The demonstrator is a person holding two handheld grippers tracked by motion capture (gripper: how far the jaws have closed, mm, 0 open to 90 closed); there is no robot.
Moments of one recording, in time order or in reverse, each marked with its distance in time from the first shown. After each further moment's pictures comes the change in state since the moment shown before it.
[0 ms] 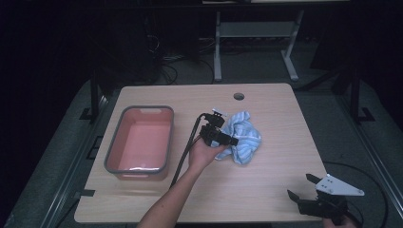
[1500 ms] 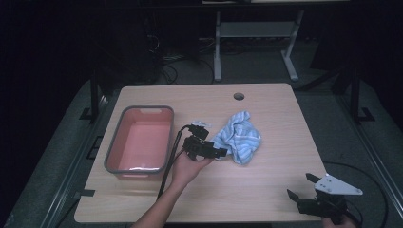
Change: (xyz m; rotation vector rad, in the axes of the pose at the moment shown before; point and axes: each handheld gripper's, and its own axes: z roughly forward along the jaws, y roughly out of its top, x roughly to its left) left arm 0.002 -0.049 -0.041 -0.072 -0.050 0.012; right arm 0.000 0.001 0.002 0.011 -0.010 -0.011
